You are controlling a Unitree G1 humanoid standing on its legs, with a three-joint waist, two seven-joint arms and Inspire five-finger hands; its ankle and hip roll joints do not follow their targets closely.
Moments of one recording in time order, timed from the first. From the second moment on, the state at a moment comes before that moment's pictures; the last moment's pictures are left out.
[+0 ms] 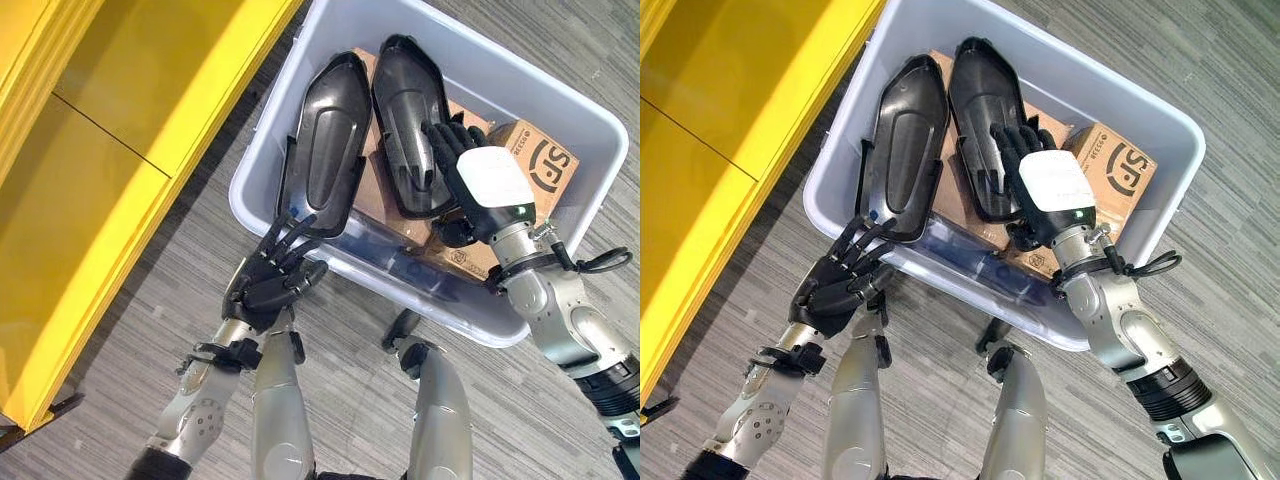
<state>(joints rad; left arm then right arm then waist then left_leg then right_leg) -0.02 0.53 -0.26 -0.06 -1.06 -0.19 -0.15 -0.47 -0.81 0.36 -0.15 -0.59 0.17 -0.09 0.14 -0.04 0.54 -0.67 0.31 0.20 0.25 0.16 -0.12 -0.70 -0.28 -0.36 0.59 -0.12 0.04</state>
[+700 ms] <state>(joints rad) 0.00 0.53 -0.22 -0.10 -1.06 -0.13 -0.18 -0.38 -0.81 0.36 -0.18 -0.80 0.13 -0.10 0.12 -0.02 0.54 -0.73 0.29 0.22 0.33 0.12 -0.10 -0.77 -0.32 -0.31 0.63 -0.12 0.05</state>
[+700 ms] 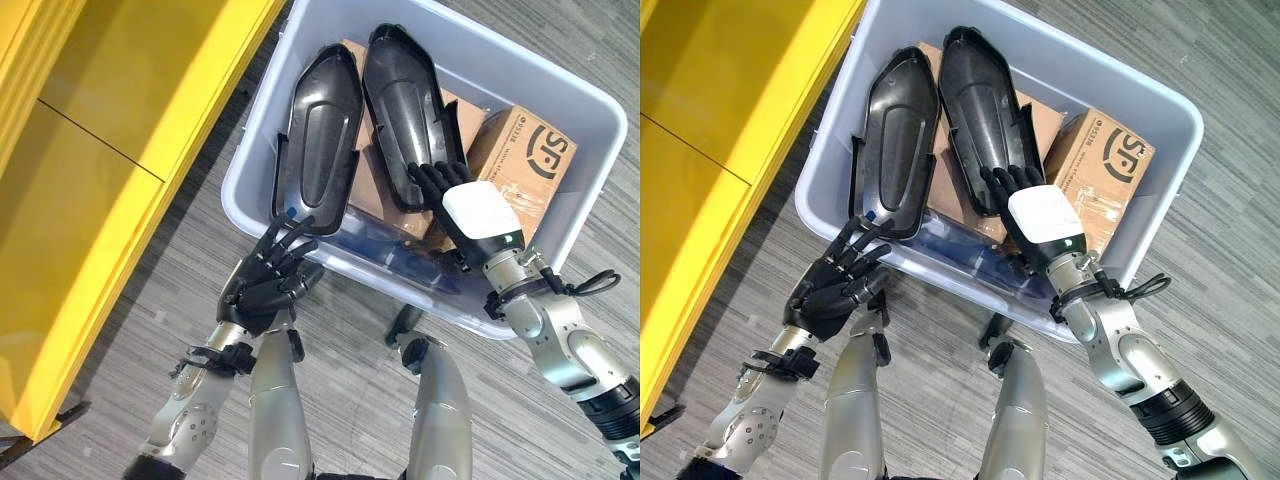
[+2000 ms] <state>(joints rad) -0.07 0.53 -0.25 -0.10 -1.05 -0.07 -0.16 -0.56 -0.77 0.37 -0.08 -0.68 0.27 -0.34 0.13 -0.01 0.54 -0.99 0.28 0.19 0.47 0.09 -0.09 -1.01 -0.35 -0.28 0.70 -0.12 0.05</state>
